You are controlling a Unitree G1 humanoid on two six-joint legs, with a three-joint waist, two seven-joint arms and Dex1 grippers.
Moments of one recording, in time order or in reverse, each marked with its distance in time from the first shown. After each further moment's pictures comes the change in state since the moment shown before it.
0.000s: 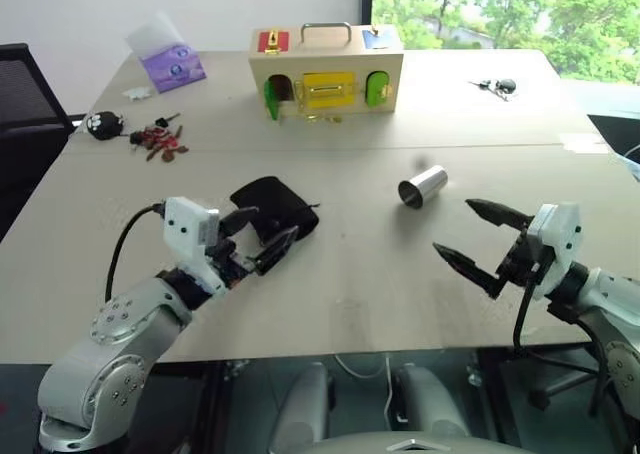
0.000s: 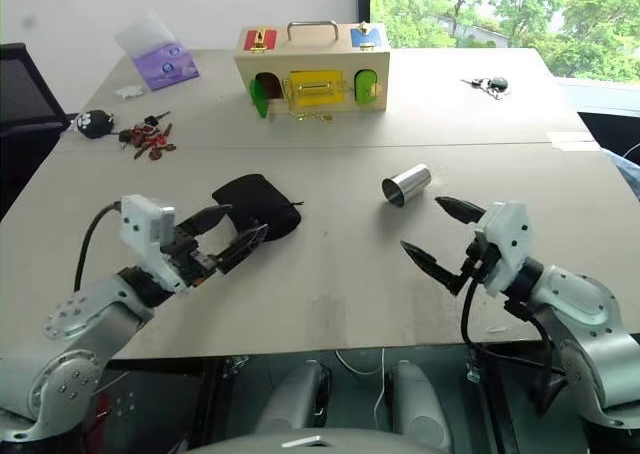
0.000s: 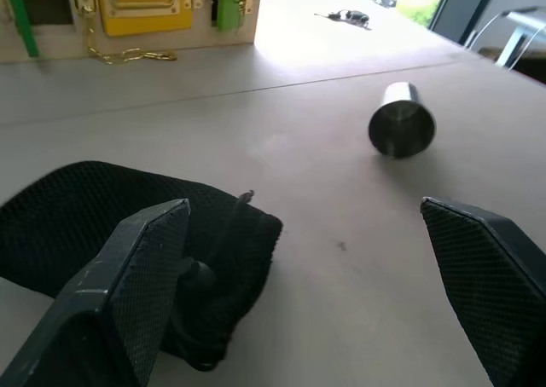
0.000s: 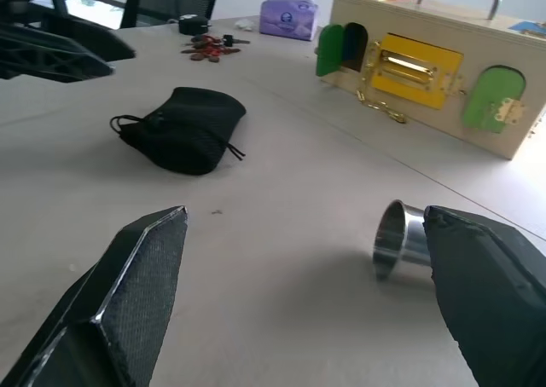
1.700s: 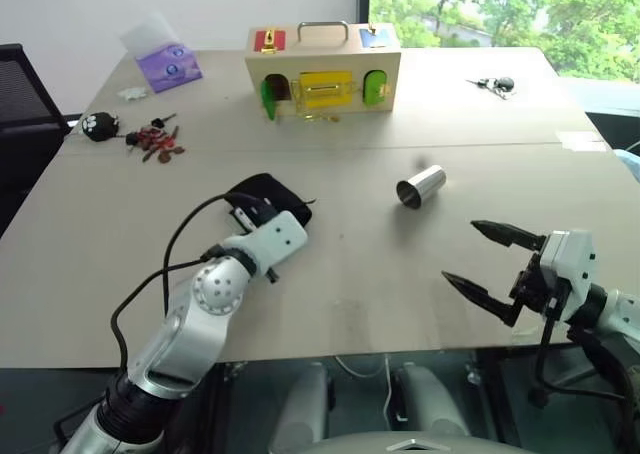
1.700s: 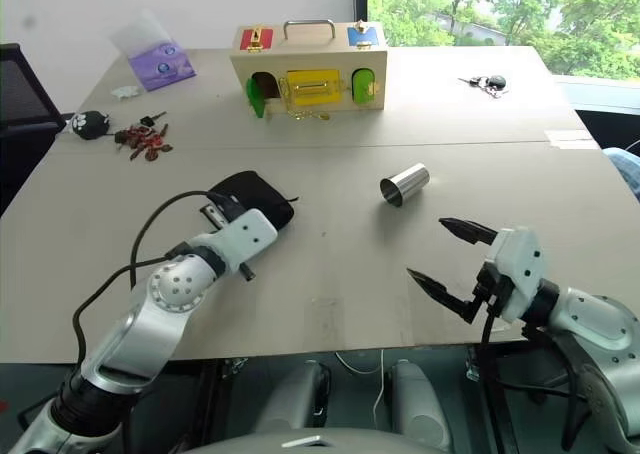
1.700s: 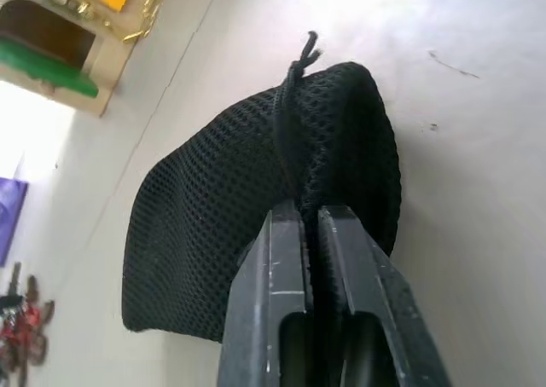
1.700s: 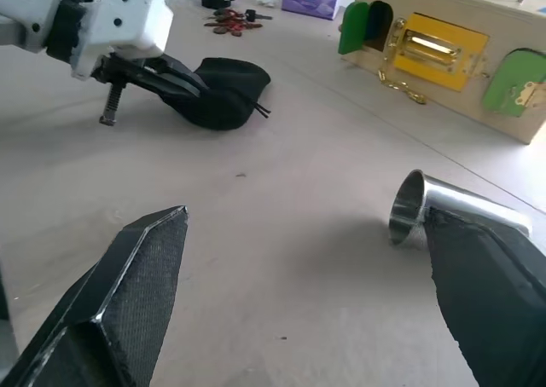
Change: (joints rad) left arm -0.213 0.027 -0.441 0.176 0.941 0.038 -0.039; right arm 0.114 -0.051 -0.031 -0.019 -0.009 -0.086 -0.012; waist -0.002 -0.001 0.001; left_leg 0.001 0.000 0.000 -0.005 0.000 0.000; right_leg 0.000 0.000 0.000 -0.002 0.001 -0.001
